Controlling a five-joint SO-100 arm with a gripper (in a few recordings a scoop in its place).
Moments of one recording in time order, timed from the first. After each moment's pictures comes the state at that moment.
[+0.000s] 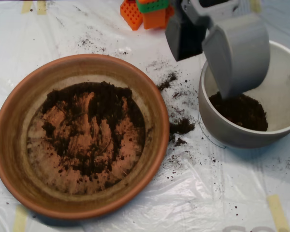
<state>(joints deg) -9.8 93.3 53.2 99.8 -9.3</state>
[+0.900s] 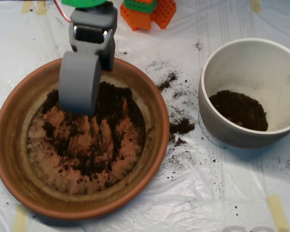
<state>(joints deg) 25.0 115.3 112.0 69.9 -14.4</state>
